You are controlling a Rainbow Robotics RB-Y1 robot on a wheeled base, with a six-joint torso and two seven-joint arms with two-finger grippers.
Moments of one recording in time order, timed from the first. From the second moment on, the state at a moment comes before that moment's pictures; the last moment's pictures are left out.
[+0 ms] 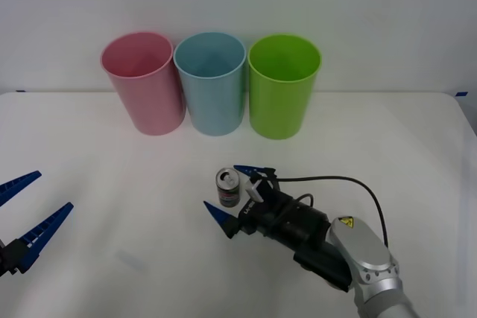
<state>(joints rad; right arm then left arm) -0.19 -0.06 0.23 -1.16 1.35 -0.65 0.40 0.35 0.40 0.52 -1.66 -0.96 -1.22 0.00</state>
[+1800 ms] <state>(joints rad) -0.03 -0.23 0.36 -1.59 1.23 -0.51 0.14 0.35 0.40 0.52 -1.66 -0.96 -1.22 0.00</state>
